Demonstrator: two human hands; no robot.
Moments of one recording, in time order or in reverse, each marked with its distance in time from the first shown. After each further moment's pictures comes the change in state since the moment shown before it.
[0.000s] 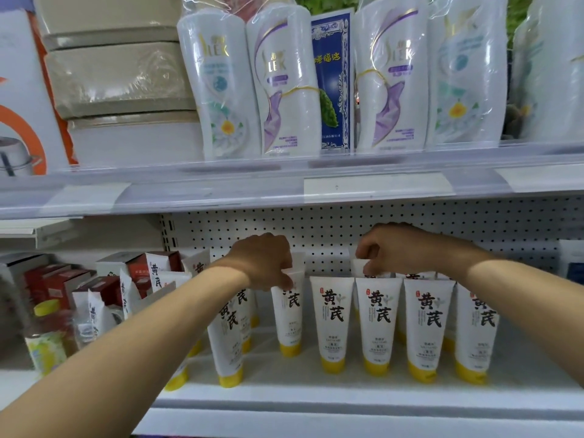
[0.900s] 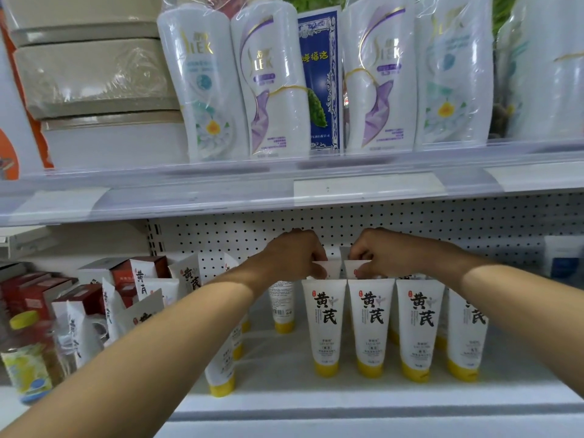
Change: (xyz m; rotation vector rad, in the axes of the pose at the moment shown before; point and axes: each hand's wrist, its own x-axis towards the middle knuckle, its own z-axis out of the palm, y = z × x) left_hand 0.066 0.025 0.023 -0.184 0.066 0.262; right_hand 0.015 0.014 0.013 0.104 -0.037 -0.108
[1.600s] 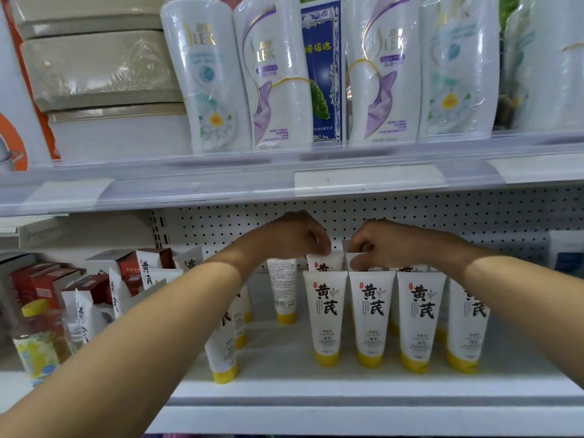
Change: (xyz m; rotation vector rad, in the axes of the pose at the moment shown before) left_hand -0.001 -0.004 -0.020 -0.222 -0.038 0.008; right_hand -0.002 -0.007 -0.005 0.017 0.024 -0.013
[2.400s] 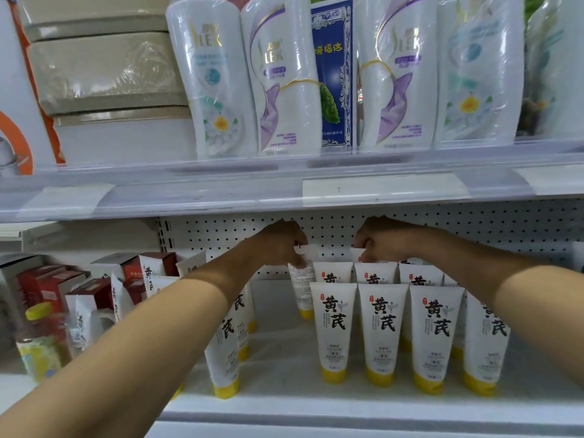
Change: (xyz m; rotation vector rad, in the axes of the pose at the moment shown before) left_hand 0.015 -0.042 0.000 0.273 0.011 -0.138; right_hand 0.043 0.019 -0.002 -0.143 -0.053 0.155
